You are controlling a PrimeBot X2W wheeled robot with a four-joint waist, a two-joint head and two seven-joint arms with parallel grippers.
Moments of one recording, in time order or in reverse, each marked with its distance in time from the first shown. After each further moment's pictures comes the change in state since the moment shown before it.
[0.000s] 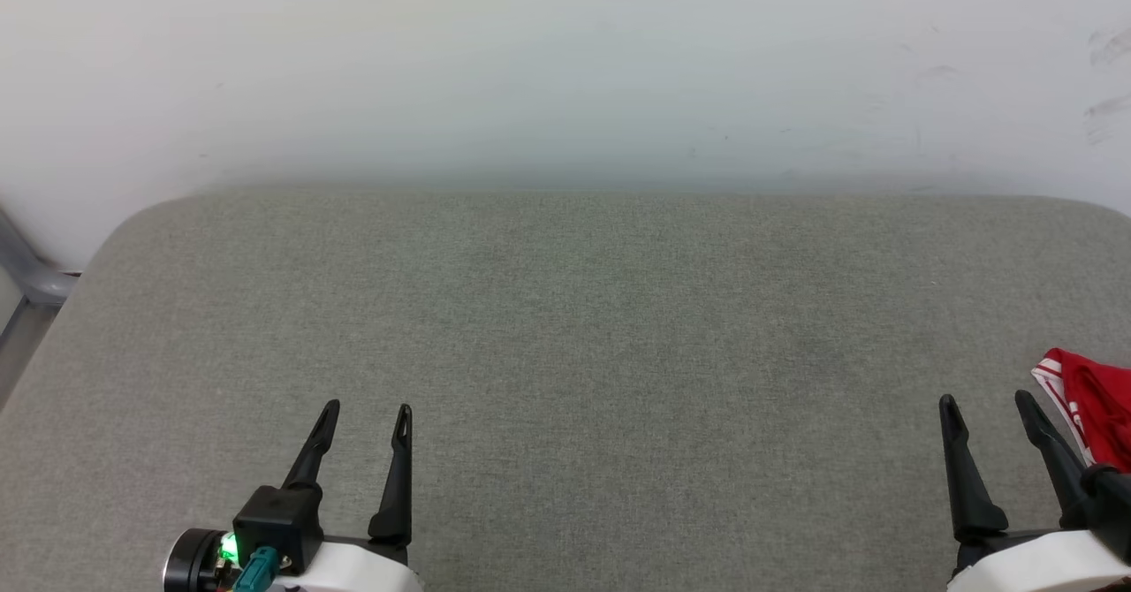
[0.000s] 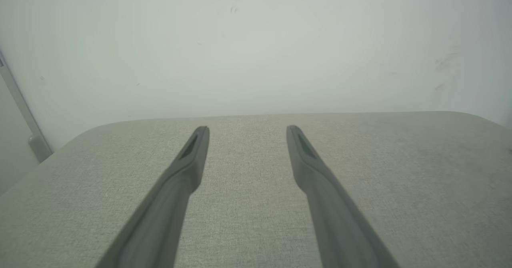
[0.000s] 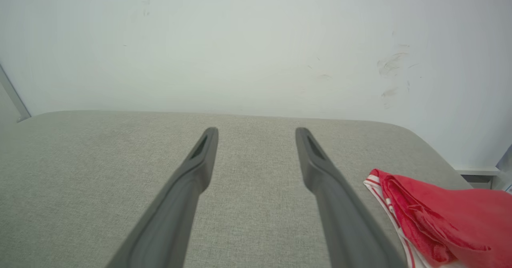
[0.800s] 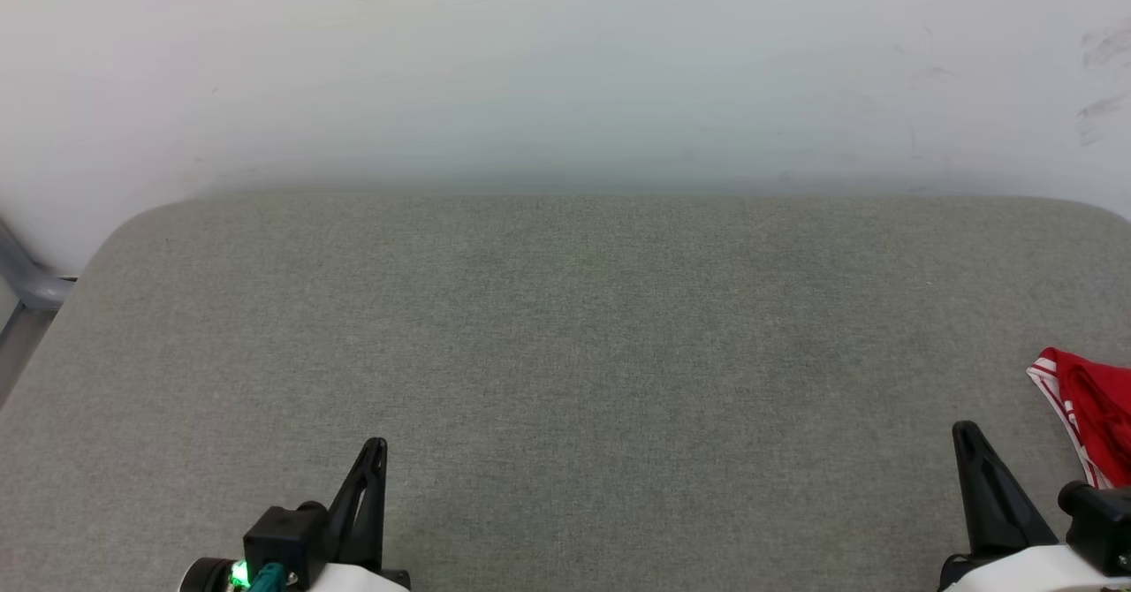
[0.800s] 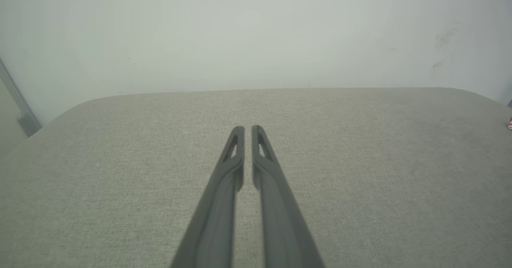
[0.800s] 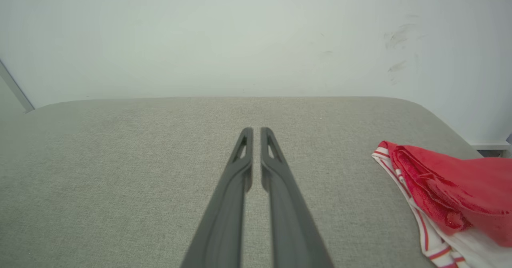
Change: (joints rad) left arm 0.032 -0.039 0.040 0.081 0.040 -0.069 0.002; right arm 0.020 0.009 0.014 0.050 0.019 0.000 -0.001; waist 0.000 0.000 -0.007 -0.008
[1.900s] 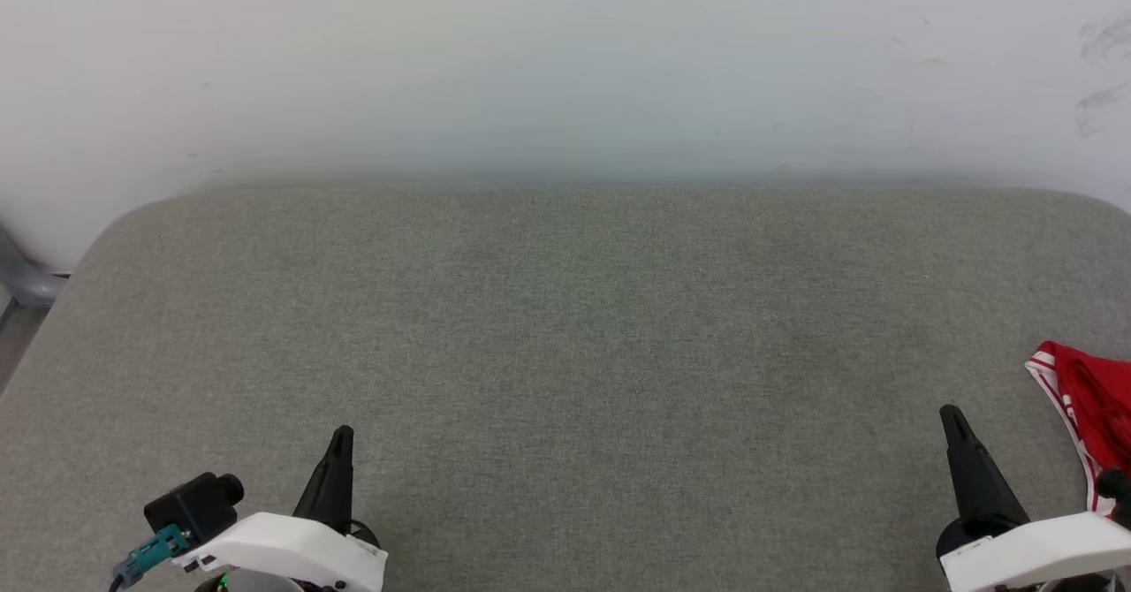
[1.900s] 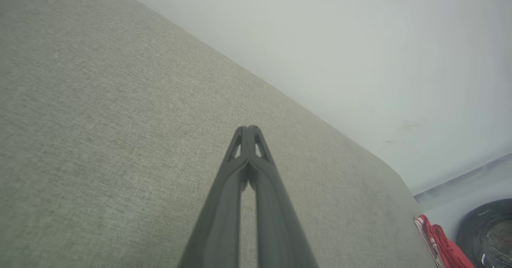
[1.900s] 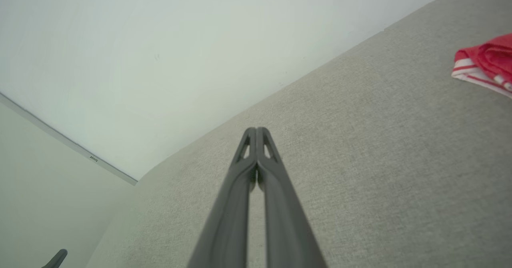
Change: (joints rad) left arm -0.042 -0.065 0.135 0.061 -0.522 -0.100 0.127; right arm -0.086 0.001 -0.001 0.147 0.574 0.000 0.044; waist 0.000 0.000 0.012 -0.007
